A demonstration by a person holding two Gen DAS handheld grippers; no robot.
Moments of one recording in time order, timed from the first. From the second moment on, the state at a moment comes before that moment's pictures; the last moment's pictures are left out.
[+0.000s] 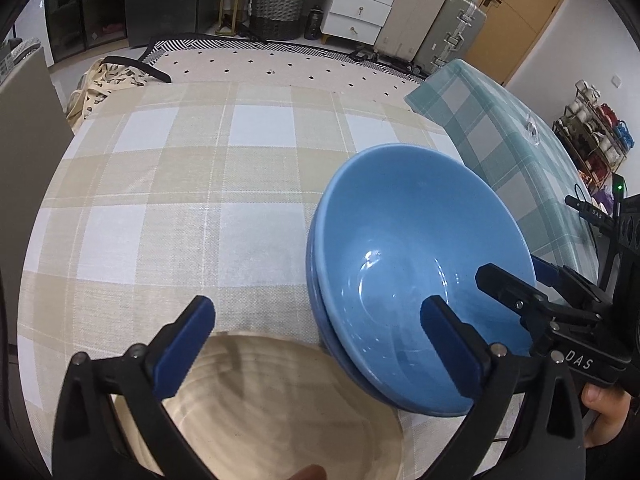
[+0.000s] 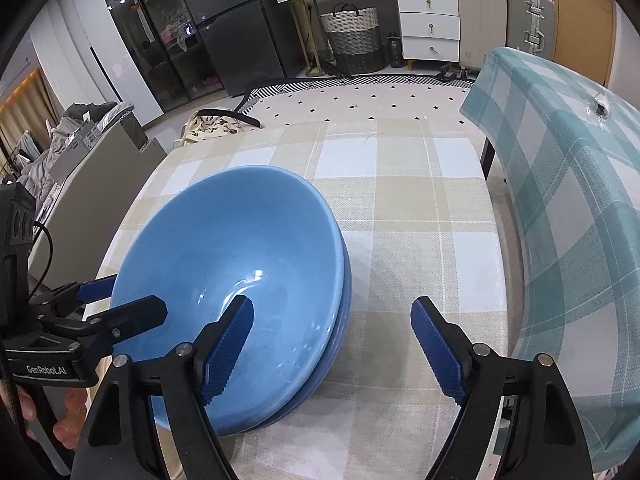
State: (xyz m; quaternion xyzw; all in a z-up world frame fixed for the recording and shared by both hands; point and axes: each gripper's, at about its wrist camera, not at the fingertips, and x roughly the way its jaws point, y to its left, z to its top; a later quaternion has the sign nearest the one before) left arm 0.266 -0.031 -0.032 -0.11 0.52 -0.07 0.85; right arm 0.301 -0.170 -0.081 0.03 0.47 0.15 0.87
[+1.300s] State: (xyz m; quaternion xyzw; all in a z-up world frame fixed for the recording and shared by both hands) left arm 0.258 -0.044 -0.026 -0.09 0.51 -0.10 0.85; right arm 0.293 -0.162 -0.074 -0.01 0.46 0.15 0.87
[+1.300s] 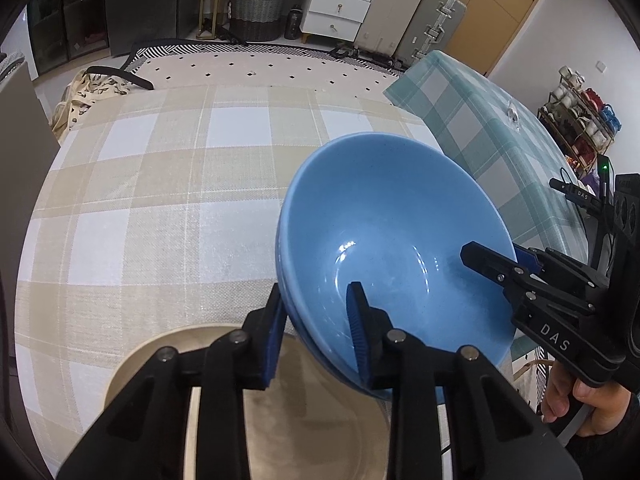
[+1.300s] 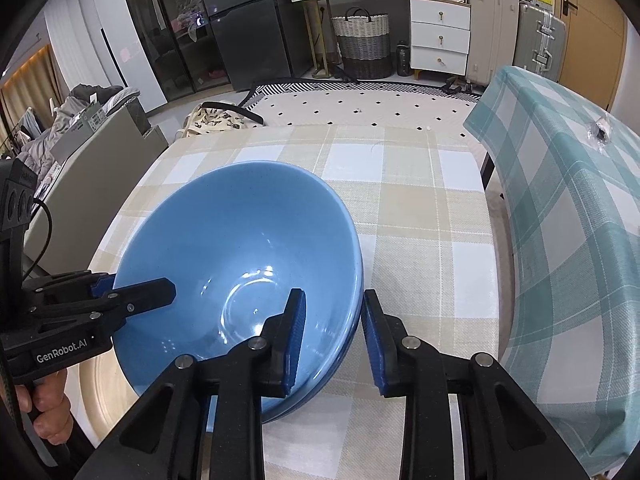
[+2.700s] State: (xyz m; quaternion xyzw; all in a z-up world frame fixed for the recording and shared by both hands) left arm 0.164 -0.005 0.068 -0.08 0.43 -0.07 0.89; right arm 0.193 -0.117 0.033 -0.01 0.36 0.19 0.91
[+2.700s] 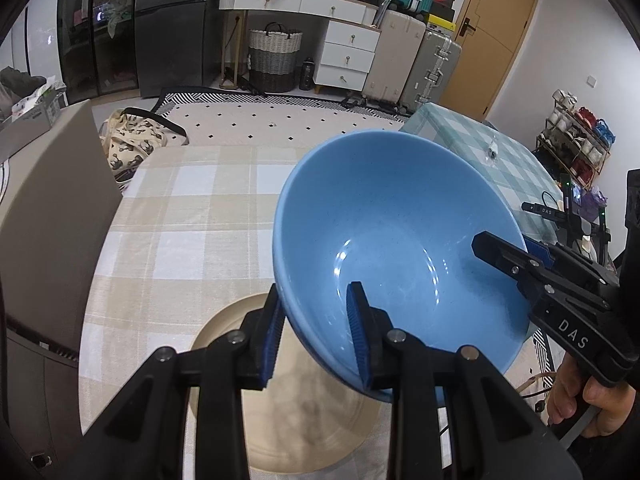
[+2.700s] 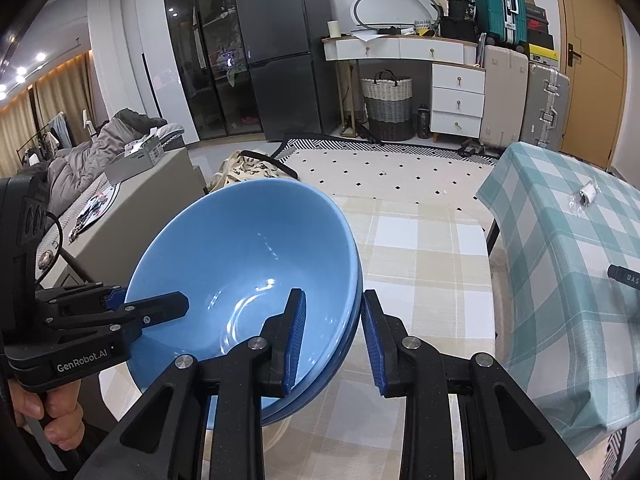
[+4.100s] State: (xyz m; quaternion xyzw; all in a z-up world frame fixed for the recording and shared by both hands) left arm 0.138 0.057 0.026 -0.07 0.49 -0.01 0.87; right arm 0.184 -0.030 -0.004 -0.08 0.40 0.24 0.88
